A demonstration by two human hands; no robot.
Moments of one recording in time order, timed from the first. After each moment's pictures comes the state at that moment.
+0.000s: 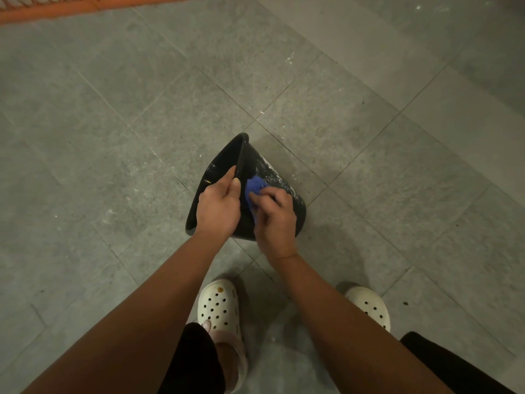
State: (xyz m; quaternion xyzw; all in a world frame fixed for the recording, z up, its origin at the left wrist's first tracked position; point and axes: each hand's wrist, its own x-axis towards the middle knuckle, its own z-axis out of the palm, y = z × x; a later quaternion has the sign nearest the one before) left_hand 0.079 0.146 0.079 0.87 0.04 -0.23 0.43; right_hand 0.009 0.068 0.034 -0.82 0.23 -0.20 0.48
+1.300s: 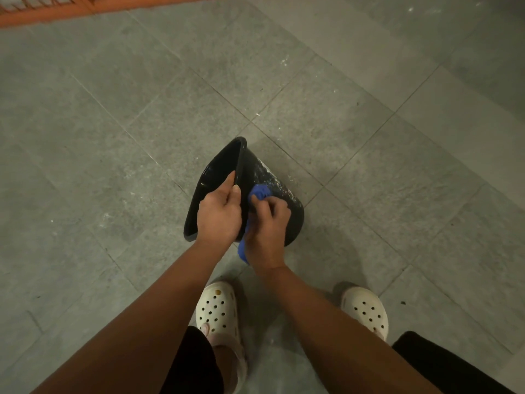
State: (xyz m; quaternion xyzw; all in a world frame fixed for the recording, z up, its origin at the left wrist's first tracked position) left_hand 0.068 0.141 0.084 0.87 0.04 -0.23 0.44; right_hand 0.002 0.091 0.035 -0.80 0.31 -0.15 0.49
